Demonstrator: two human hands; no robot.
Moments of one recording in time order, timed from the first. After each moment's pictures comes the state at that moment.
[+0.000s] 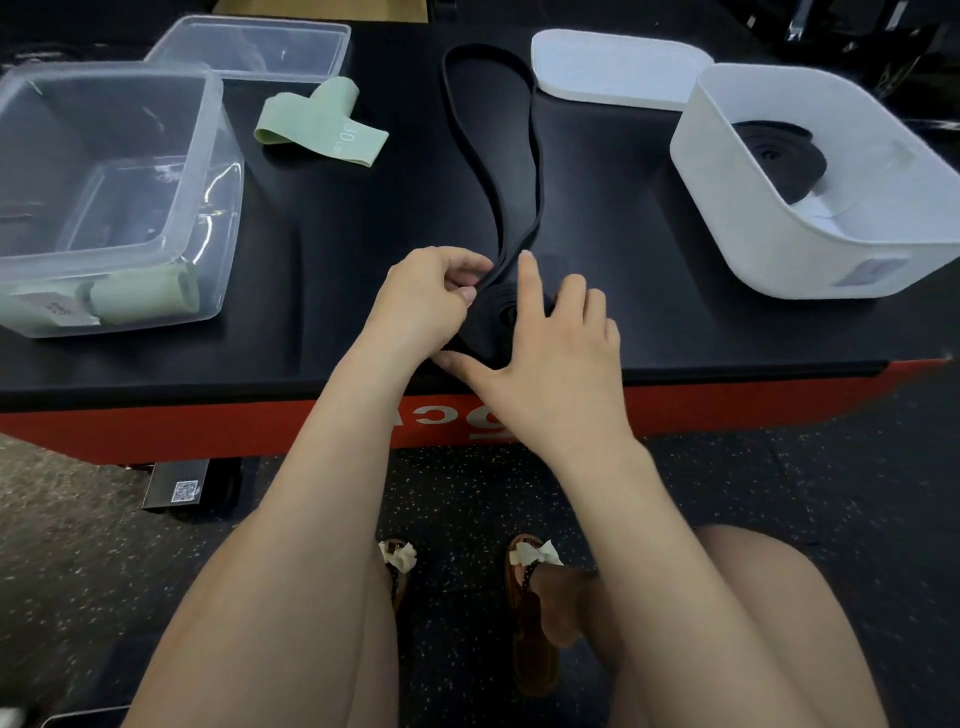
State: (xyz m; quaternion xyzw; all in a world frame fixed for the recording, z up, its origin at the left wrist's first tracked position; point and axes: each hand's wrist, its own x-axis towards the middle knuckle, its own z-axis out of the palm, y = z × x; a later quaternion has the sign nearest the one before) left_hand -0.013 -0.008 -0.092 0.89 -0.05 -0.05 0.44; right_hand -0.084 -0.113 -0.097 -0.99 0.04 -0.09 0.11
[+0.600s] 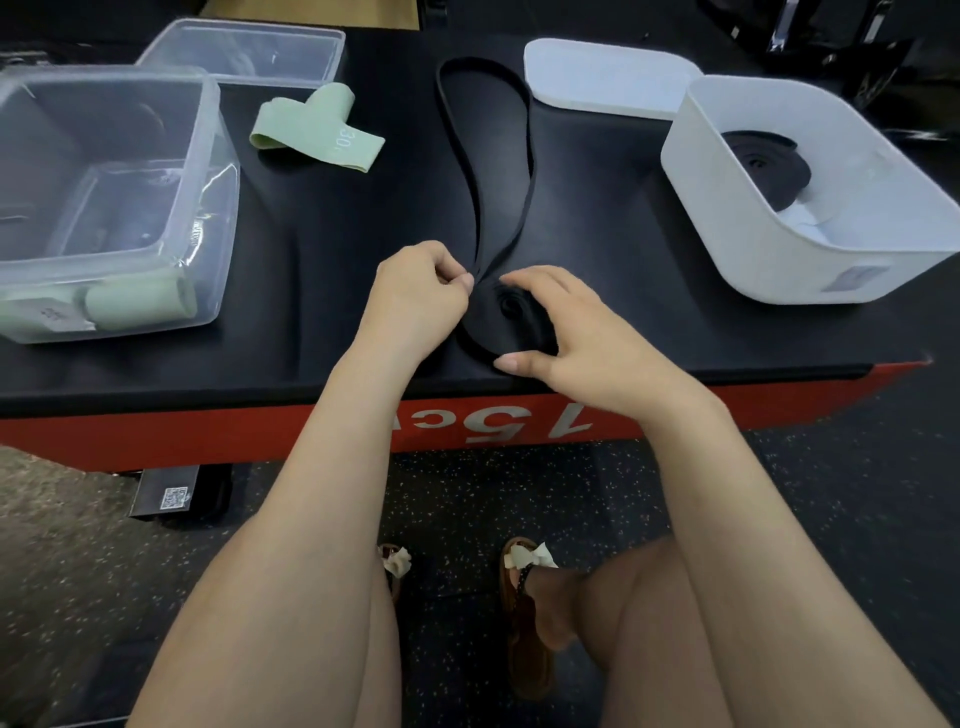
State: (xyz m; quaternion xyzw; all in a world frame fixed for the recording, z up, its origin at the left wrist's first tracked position) left_hand -0.014 -0.005 -0.085 0.90 -0.01 -0.02 0.44; right_hand -0.058 -0.161 -0.082 -0.95 -0.12 0.06 0.28
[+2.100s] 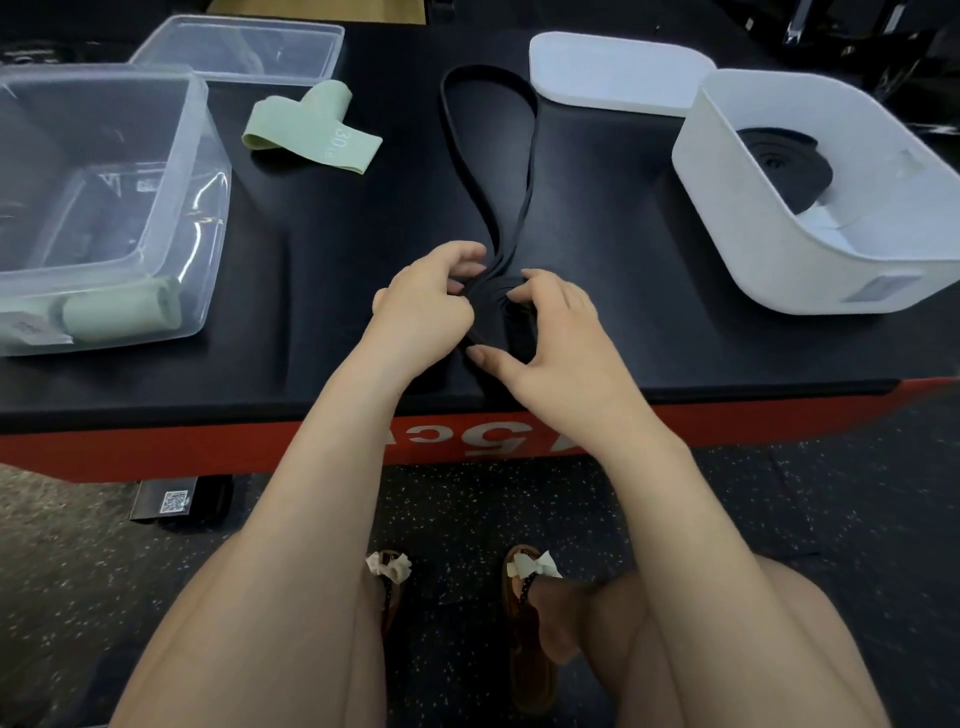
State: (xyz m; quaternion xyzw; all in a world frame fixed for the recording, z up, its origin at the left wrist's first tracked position) left_hand -0.008 -0.011 -0.091 0.90 -0.05 -0.08 0.44; right_hand -0.056 -0.142 -0.102 -0.94 -0.05 -0.04 0.32
